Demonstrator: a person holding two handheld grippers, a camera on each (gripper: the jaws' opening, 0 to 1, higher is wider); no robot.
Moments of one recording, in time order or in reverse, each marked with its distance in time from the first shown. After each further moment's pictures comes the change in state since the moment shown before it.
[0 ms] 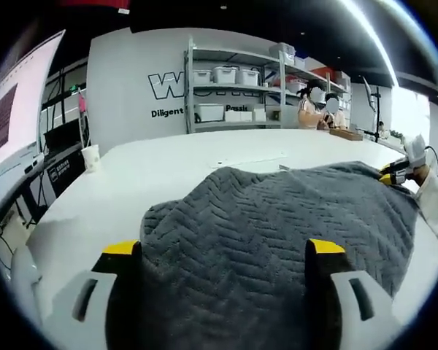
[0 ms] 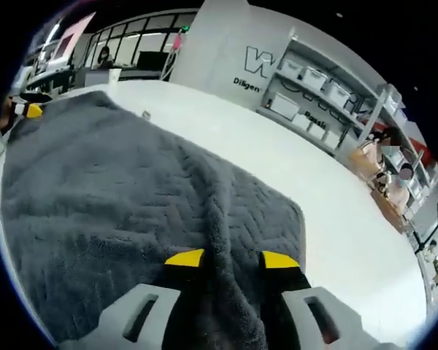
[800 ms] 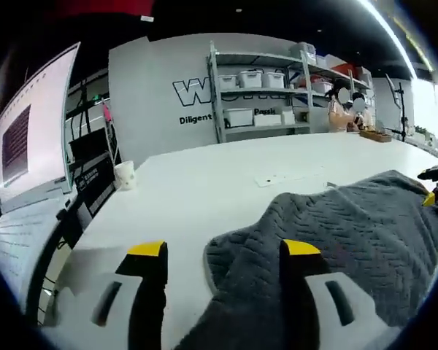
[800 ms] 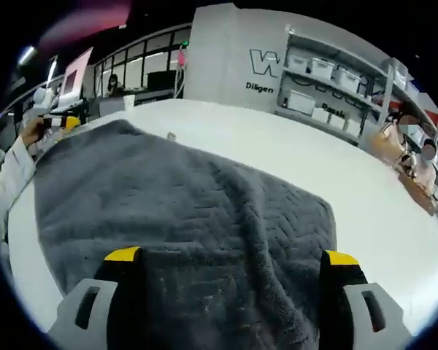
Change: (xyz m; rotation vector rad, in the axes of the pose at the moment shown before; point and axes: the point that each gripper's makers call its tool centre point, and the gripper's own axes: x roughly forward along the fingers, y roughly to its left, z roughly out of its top) left arm 0.019 0.090 0.044 0.025 0.005 0.222; right arm -0.017 0.044 0.011 0.078 -0.036 0.220
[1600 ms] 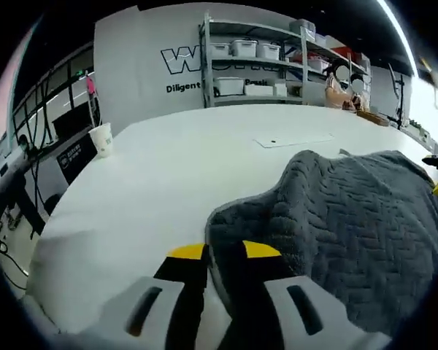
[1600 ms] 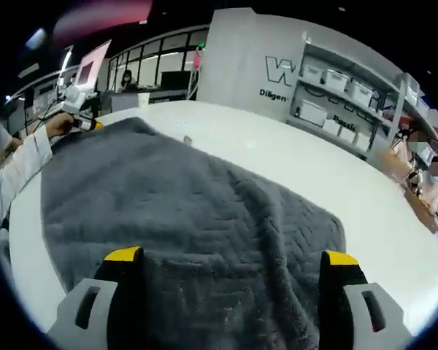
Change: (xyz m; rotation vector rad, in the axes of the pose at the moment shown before) left arm 0.057 -0.013 -0.051 0.034 0.162 -0.123; right arm 0.005 0.017 0.012 -0.055 -0.026 0.037
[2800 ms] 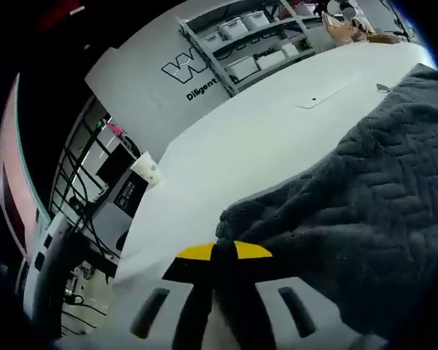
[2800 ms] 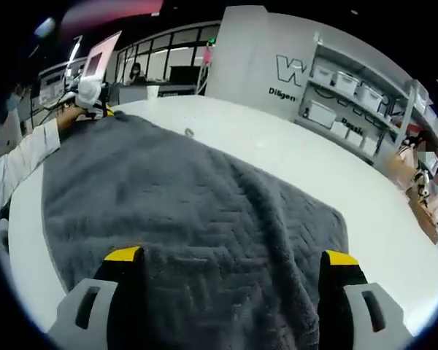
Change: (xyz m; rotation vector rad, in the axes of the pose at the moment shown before) left arm 0.007 0.077 0.007 0.344 0.057 0.403; right arm 0.007 0.014 0.002 -0.052 0.017 0.026
